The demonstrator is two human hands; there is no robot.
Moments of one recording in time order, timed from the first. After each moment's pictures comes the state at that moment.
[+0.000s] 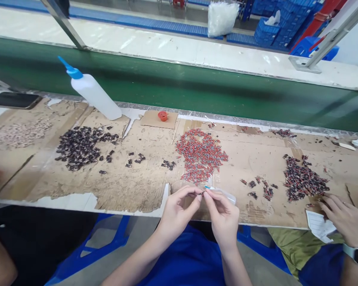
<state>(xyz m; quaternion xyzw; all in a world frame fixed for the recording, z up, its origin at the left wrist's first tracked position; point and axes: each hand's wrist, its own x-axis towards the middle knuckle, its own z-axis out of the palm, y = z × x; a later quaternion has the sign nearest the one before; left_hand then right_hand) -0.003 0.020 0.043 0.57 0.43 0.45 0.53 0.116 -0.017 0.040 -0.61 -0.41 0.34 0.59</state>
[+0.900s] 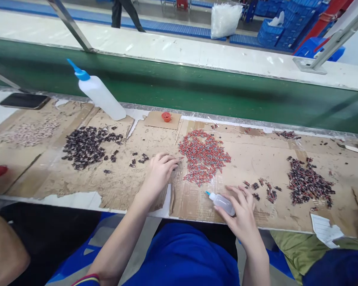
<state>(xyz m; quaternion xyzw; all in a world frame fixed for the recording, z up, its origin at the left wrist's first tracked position) -0.067 0.115 -0.002 0.84 0.47 0.26 0.10 0.187 -0.035 0.014 -0.67 -0.69 0.08 0.25</state>
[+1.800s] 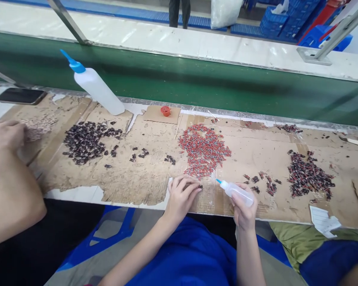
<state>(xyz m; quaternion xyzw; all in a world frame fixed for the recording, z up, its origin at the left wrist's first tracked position) -0.014 0.020 -0.017 0.79 0.48 0.36 0.14 0.175 -0.025 0.004 -0.61 -0.31 0.38 0.62</state>
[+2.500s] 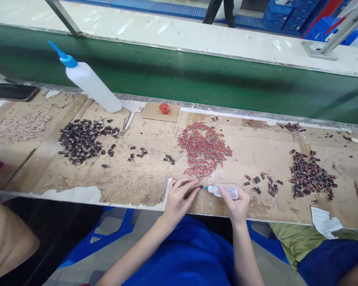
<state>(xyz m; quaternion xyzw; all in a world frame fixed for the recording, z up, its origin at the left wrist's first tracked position) -0.018 0.024 -0.023 0.77 0.47 0.38 0.23 0.159 -0.013 0.002 -0.68 -0.38 0.34 0.53</state>
